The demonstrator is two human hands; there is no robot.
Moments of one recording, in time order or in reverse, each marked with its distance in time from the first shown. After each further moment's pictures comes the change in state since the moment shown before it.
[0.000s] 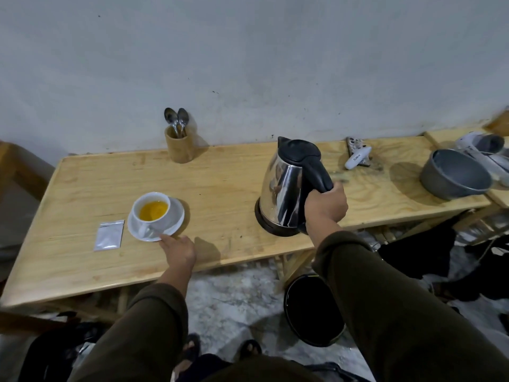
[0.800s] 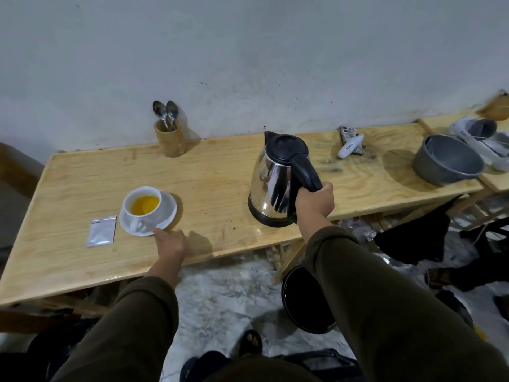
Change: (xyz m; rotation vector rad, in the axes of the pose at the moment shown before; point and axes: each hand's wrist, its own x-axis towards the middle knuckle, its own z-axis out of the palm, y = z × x) left_hand -0.004 0.006 -0.009 0.056 -0.138 0.038; right_hand 0.001 0.022 -0.001 0.117 -0.086 0.129
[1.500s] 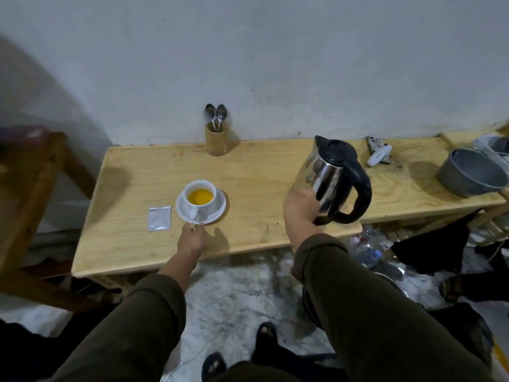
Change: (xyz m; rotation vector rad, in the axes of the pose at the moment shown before) left_hand 0.008 -0.023 -0.097 -0.048 -0.188 0.023; right_hand -0.127 -0.010 0.081 -0.141 -0.083 0.027
